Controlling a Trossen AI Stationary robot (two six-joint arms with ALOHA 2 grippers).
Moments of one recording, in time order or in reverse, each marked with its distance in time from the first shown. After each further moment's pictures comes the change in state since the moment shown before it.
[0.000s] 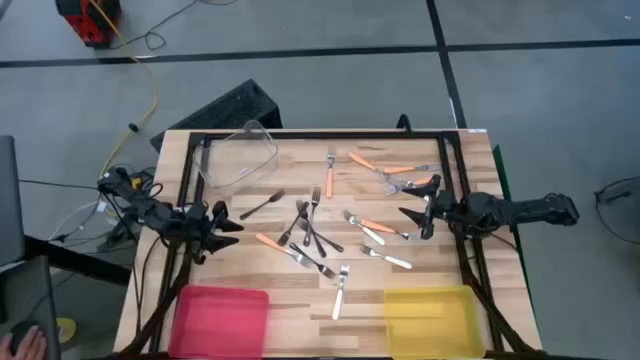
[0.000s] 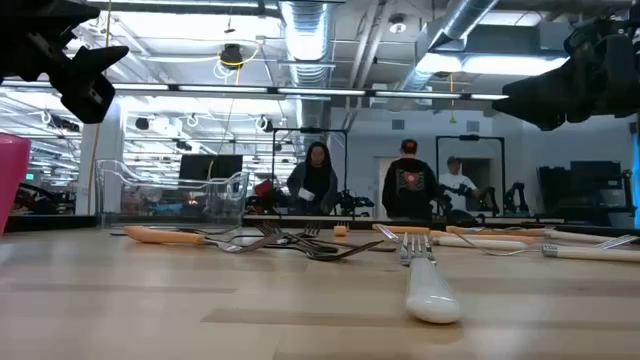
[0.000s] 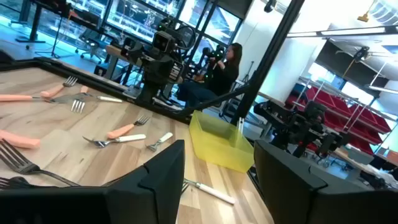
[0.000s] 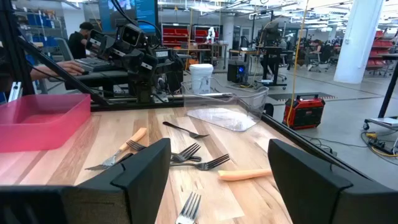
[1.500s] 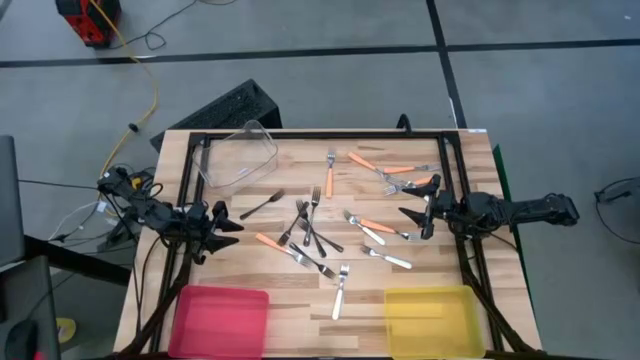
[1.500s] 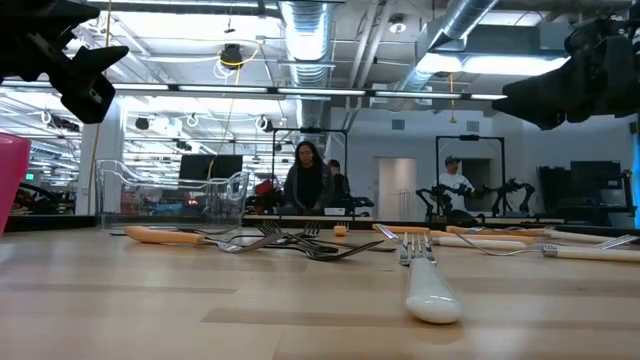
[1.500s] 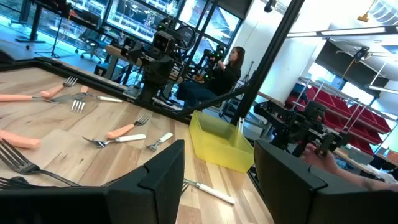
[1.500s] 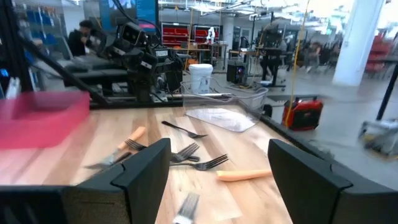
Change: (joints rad) left arm 0.000 0.000 0.000 0.000 -0.003 0.001; right arm -0.002 0.000 0.000 0.001 0.000 -0.031
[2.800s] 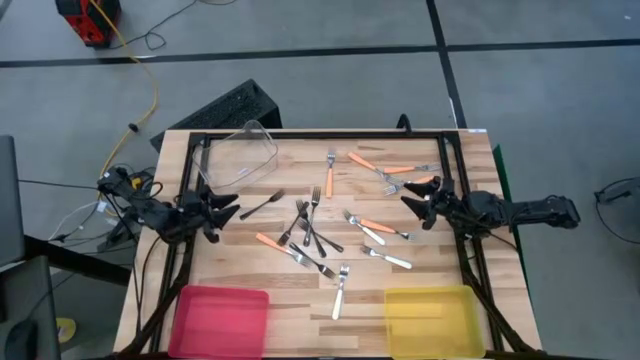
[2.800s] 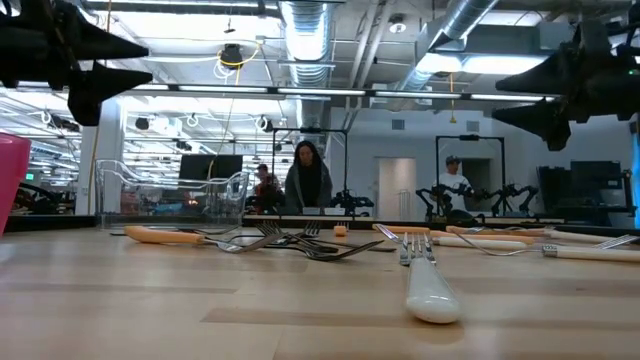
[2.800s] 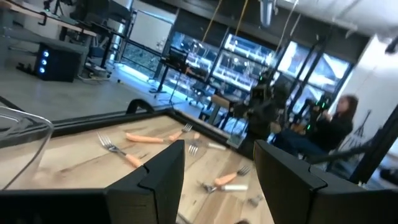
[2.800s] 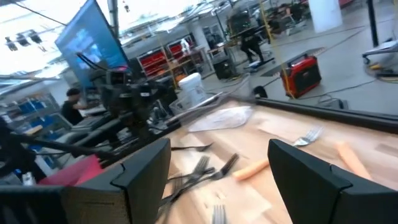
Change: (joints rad) left arm 0.000 0.000 0.000 0.090 -0.492 0.123; right arm -0.033 0.000 0.000 0.028 0.080 0.452
